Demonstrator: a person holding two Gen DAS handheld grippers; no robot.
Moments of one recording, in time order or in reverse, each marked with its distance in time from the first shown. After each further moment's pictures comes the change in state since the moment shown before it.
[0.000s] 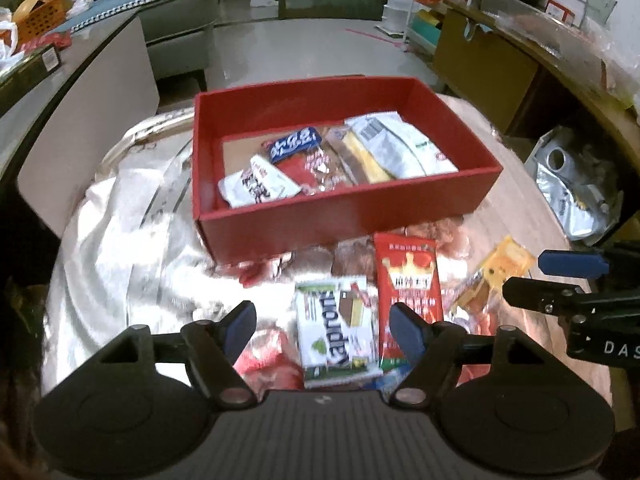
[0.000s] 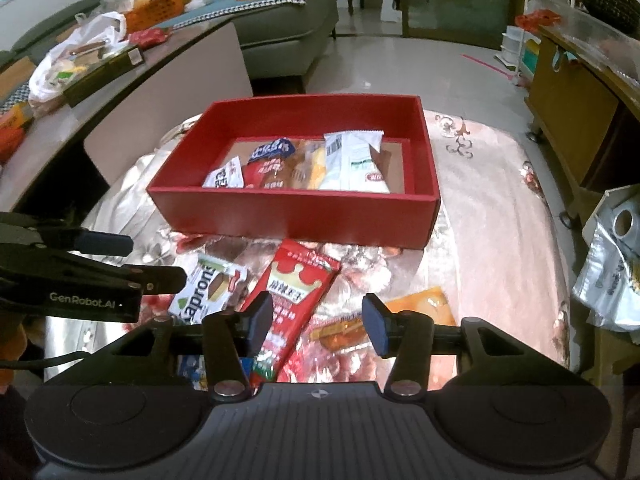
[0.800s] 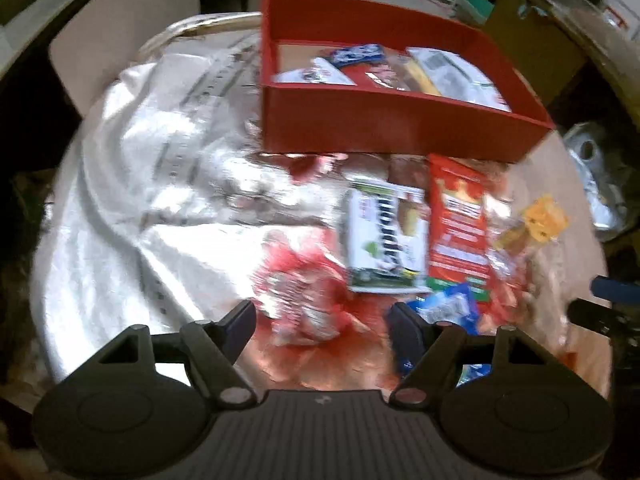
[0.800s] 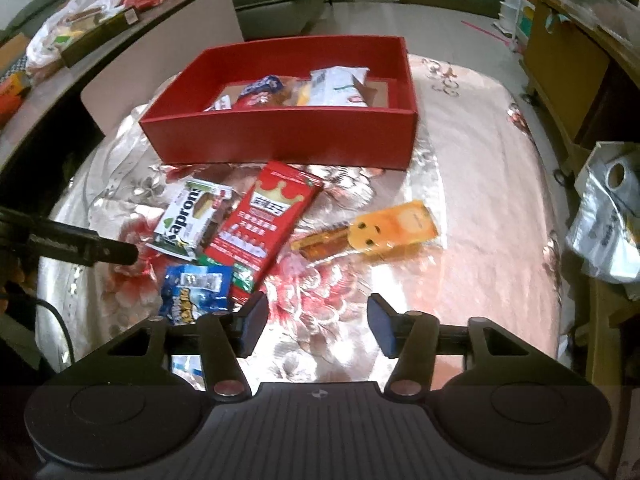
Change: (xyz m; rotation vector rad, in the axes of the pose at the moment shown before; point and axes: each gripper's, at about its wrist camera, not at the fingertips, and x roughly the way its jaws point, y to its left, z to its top) left arm 0.012 0.034 -0.041 -0.167 0.163 -0.020; right arm -0.007 -0.017 -0.041 0.012 0.097 -0.007
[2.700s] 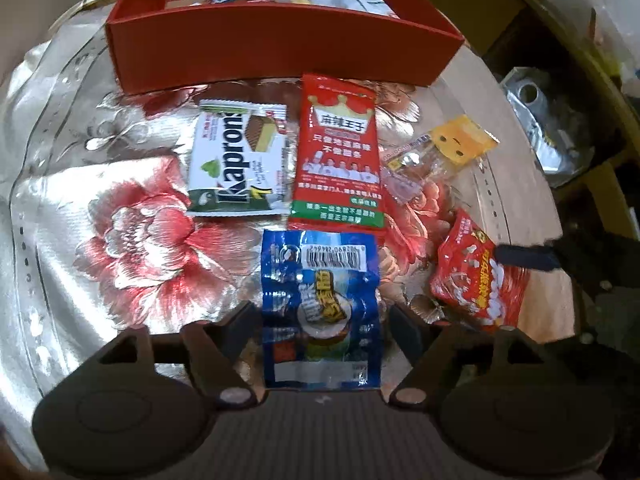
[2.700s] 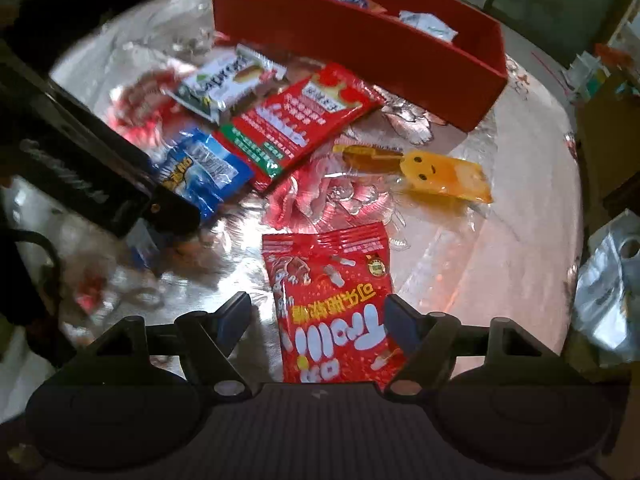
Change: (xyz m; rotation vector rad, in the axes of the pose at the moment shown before) left arm 0.037 -0.060 -0.037 0.093 0.067 -0.116; right arm 0.046 0.042 -0.046 -0.426 0.131 -0.096
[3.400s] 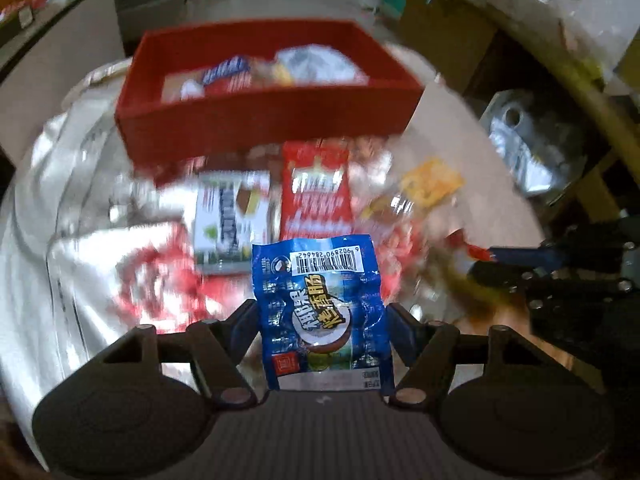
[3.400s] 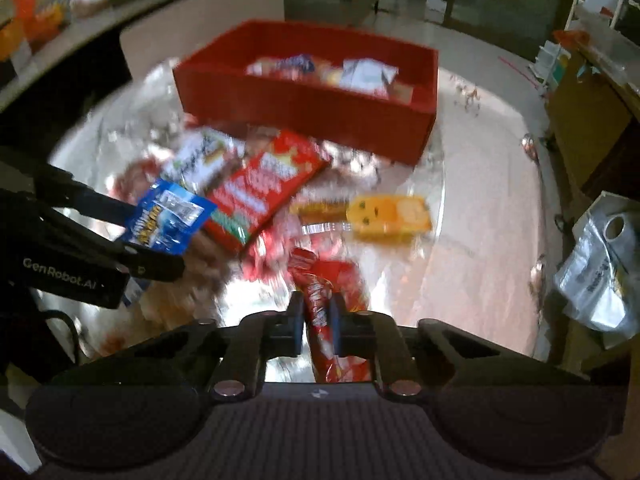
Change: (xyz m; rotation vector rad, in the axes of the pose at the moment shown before) left arm -0.046 -0.025 -0.002 0.084 -0.168 0.052; right arm -0.052 -0.045 0.004 0.220 -0.162 0.071
